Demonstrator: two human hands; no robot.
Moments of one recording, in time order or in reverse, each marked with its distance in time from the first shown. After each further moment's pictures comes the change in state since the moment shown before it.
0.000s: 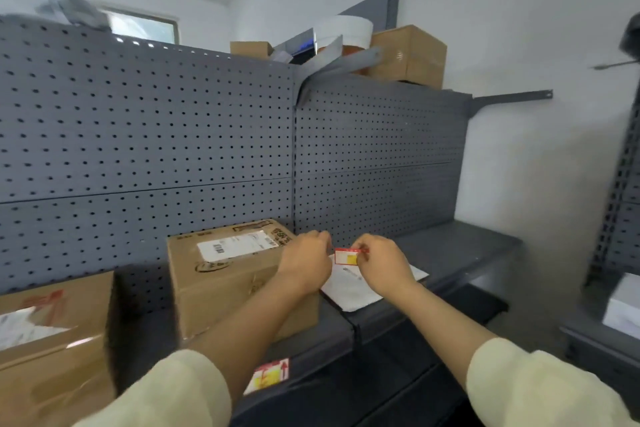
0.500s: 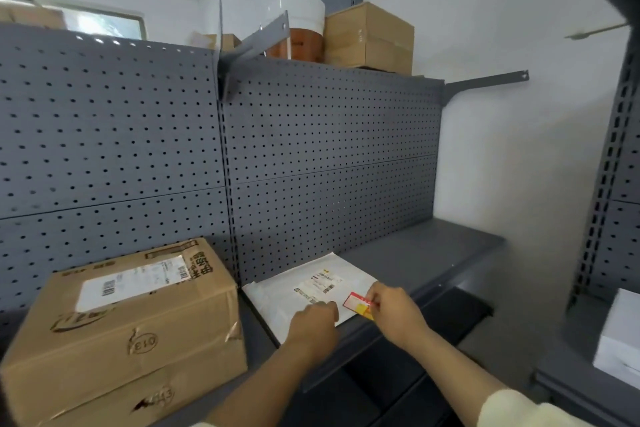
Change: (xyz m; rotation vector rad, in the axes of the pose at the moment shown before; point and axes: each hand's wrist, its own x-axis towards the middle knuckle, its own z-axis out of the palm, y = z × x) left_hand 0.065 0.091 0.157 -0.031 -0.389 -0.044; right_hand 0.039 0.190 0.015 -0.091 -0.222 0.191
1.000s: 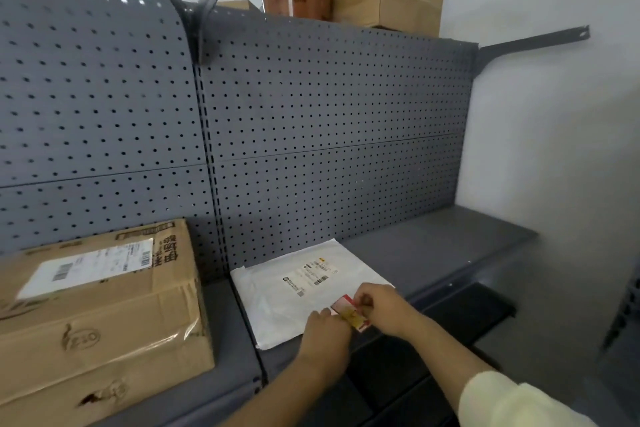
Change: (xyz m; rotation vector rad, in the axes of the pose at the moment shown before) left_hand 0.049 0.040 0.064 0.278 -0.013 0.040; right_hand 0.067 0.059 0.026 0.192 -0.288 -0.171
